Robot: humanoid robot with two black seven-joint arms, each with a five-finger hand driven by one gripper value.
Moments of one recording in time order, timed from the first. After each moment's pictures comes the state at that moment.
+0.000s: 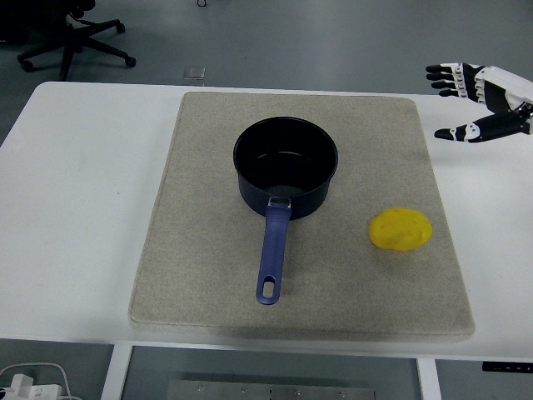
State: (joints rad) left arm 0.00 0.00 -0.04 -0.12 0.03 -0.07 -0.19; right arm 1.06 -0.78 0.21 0.97 -0.81 0.29 0.53
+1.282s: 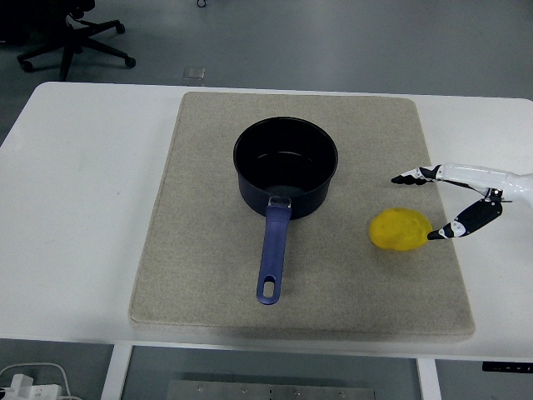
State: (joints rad) left arm 0.00 0.00 -0.04 -0.12 0.03 -0.07 -0.19; right arm 1.07 -0.85 0.00 1.19 -1.10 0.23 0.55
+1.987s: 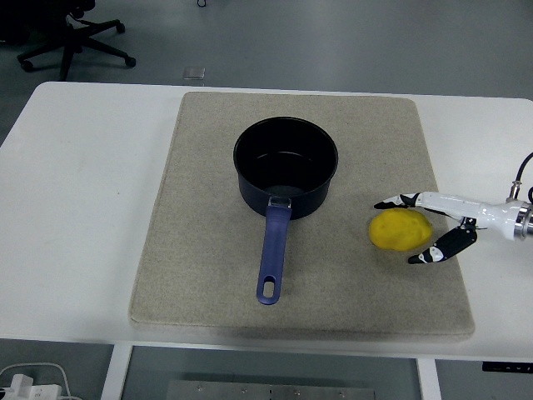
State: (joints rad) left arm 0.00 0.00 -0.04 -0.12 0.03 -0.07 -0.19; right arm 0.99 -0.77 -0.06 1.17 -1.11 0.11 0.55
